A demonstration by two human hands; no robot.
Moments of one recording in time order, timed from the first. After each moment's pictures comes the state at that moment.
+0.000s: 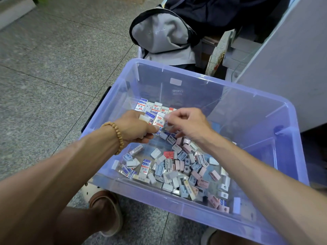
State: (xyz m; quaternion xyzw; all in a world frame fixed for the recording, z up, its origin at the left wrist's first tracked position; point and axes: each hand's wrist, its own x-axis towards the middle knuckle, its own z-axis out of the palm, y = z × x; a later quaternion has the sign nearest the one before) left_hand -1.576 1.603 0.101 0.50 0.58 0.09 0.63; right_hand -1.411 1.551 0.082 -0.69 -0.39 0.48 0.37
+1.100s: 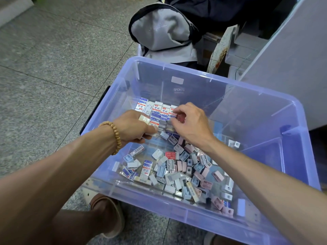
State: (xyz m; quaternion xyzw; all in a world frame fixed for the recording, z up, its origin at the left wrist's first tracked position) left_hand -1.580 1.613 0.093 0.54 0.58 0.07 0.61; right_hand -1.404 1.564 0.045 -0.74 -0.59 0.18 0.26
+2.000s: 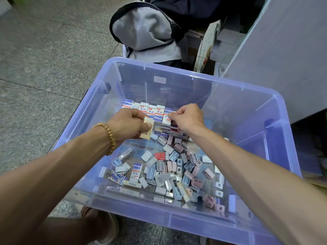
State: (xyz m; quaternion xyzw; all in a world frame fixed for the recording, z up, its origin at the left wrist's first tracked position) left_hand -1.554 1.614 0.087 0.54 0.57 0.12 0.61; right_hand -1.379 1.580 0.040 -0.84 -0.36 0.31 0.26
